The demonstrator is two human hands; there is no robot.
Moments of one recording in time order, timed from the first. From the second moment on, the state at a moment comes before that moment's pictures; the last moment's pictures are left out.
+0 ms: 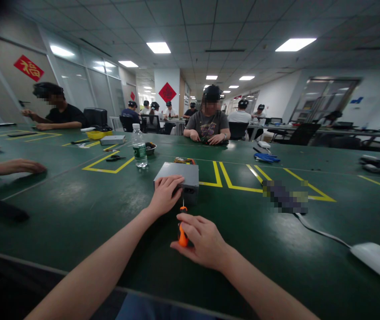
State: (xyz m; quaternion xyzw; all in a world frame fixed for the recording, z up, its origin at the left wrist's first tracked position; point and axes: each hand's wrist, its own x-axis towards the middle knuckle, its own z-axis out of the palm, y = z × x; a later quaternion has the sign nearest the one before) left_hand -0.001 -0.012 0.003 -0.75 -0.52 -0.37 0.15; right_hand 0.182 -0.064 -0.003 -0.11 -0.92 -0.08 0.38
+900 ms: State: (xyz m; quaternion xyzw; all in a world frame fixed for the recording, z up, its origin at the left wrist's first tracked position) left_hand -0.002 -0.011 0.003 -0.76 -0.52 -0.37 0.14; right_hand 0.203 -0.061 0.008 -0.09 -0.89 -0.17 0.42
